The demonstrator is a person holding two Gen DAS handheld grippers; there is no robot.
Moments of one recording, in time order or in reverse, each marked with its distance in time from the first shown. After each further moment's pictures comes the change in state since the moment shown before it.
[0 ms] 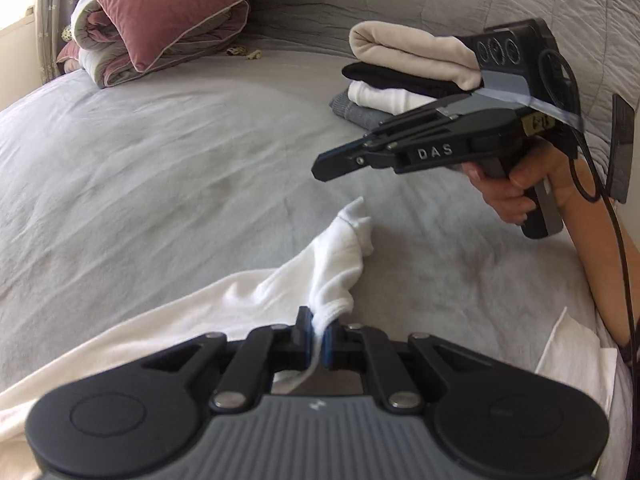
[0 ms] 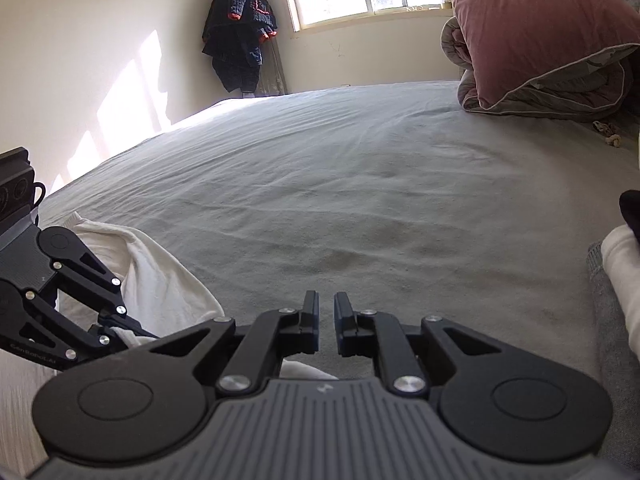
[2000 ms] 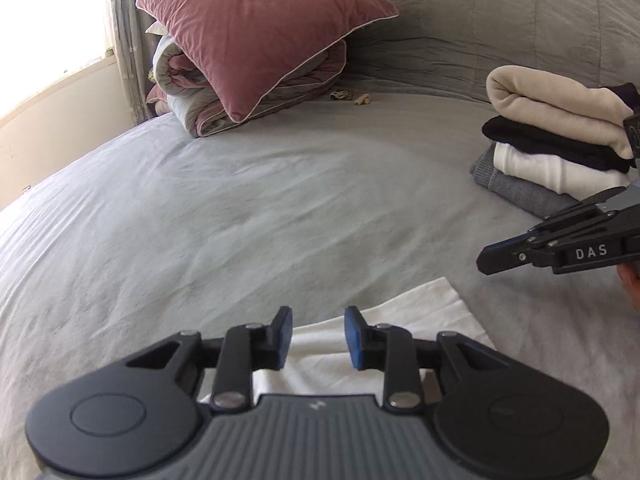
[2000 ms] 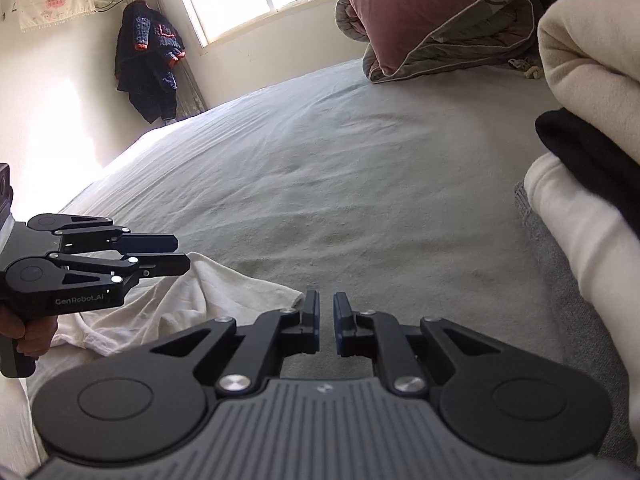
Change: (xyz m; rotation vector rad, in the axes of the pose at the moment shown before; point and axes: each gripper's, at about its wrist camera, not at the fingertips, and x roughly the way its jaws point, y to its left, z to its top) left arm 0.050 0.049 0.085 -0.021 -0.155 0.321; right arm 0.008 -0.055 -0.003 0.272 0.009 -0.128
